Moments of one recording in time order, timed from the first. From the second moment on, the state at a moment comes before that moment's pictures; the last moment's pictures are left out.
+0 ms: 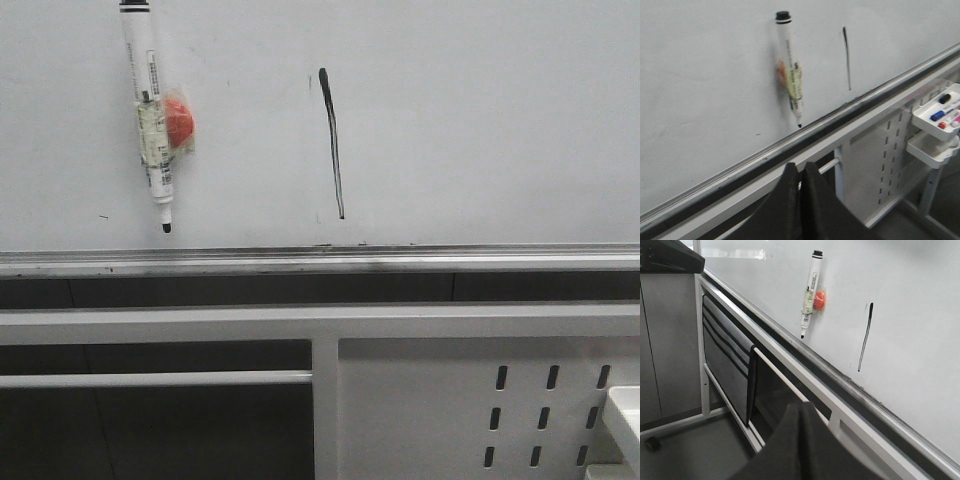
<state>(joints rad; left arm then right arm) -0.66 0.21 -0.23 0.17 0.33 -0.09 0.84 0.14 -0.16 -0.09 0.21 -0.11</state>
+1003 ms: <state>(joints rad) 0.04 0.00 0.01 0.01 0.22 -0.09 0.84 0.14 -0.16 -0.09 0.21 -0.11</state>
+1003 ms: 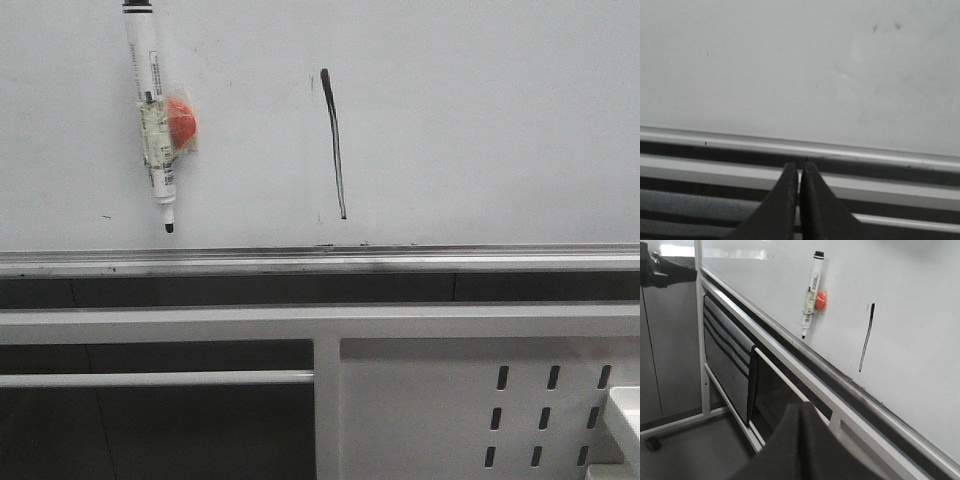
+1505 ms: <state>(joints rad) -0.04 0.00 0.01 0.03 0.34 -0.07 0.84 0.14 -0.16 -0.09 0.21 -0.11</state>
